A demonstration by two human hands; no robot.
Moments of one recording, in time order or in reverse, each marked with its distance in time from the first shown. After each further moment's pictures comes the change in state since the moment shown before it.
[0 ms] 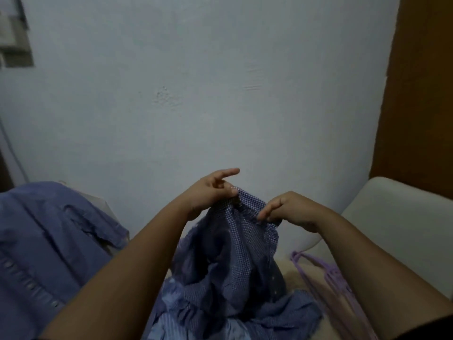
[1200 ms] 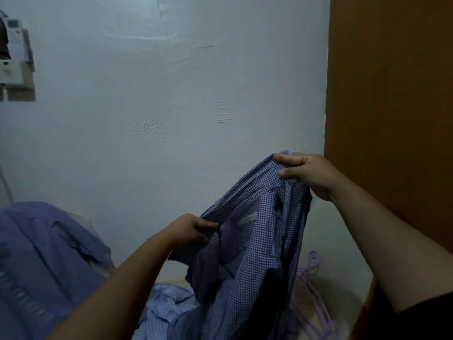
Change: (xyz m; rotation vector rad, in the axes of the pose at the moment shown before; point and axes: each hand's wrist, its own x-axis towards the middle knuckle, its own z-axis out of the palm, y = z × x) left_hand -0.067 0.004 0.033 0.792 -0.072 -0.054; right_hand -0.134 -0.079 -0.072 0.158 0.450 -0.232
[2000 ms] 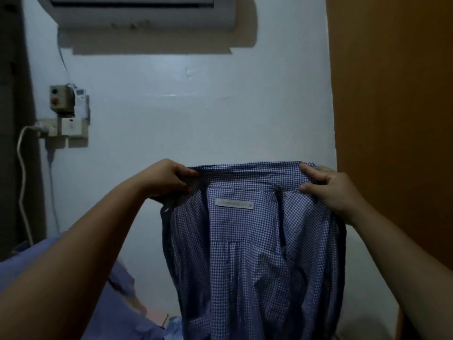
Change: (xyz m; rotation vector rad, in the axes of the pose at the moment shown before) left_hand -0.093 0.100 -0.173 0.101 0.416 -0.033; right_hand -0.034 -0.042 -0.024 -0.208 0.201 -0.281
